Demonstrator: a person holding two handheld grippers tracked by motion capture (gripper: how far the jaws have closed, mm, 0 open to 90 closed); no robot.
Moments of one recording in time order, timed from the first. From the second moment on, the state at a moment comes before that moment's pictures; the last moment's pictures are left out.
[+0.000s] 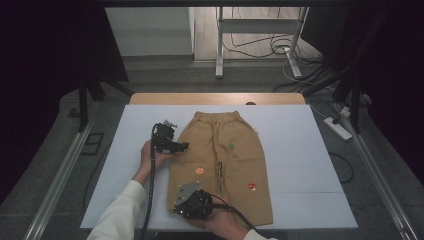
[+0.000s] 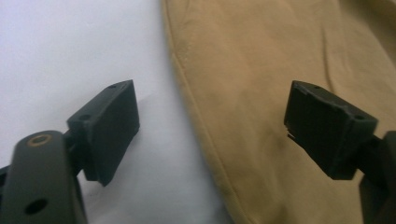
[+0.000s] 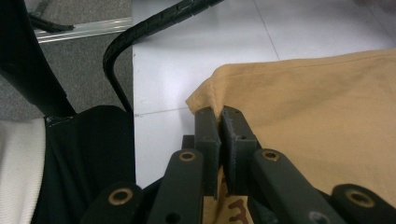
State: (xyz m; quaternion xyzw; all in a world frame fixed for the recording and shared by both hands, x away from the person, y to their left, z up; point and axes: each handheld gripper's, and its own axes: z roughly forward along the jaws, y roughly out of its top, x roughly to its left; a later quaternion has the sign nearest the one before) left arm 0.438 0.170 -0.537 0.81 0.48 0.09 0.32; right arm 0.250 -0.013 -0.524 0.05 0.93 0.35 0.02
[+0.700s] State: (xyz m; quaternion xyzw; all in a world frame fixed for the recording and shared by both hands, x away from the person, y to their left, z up) left arm 0.429 0.182 -0.522 0.80 0.45 0.03 0.39; right arm 0.250 -0.016 -0.519 0.04 0.93 0.36 0.02
